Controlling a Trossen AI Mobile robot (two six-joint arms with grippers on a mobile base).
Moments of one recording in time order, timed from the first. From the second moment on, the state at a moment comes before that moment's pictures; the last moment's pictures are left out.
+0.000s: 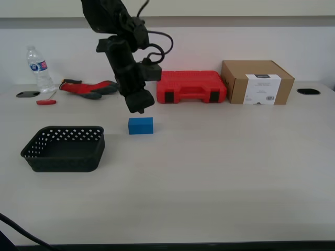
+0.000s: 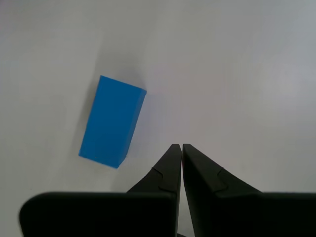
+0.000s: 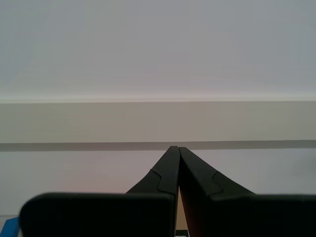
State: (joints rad) arm 0 0.00 1.05 0.52 0.62 0.00 0.00; arm 1 -0.38 2.21 1.32 -0.42 0.14 0.78
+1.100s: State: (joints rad) arm 0 0.00 1.05 0.52 0.61 0.00 0.00; arm 1 -0.35 2.38 1.56 -0.46 0.08 0.74
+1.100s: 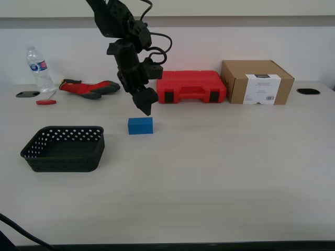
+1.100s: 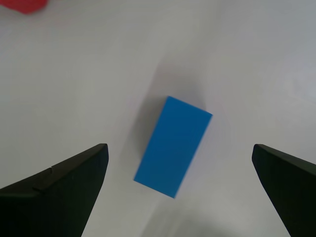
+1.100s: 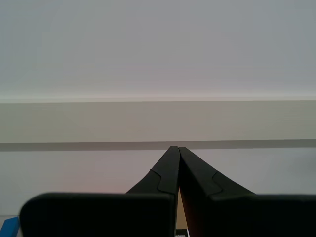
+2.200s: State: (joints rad) arm 0 0.00 1.05 0.52 0.61 0.00 0.00; arm 1 -0.33 2.61 1.64 -0.39 0.03 0.88
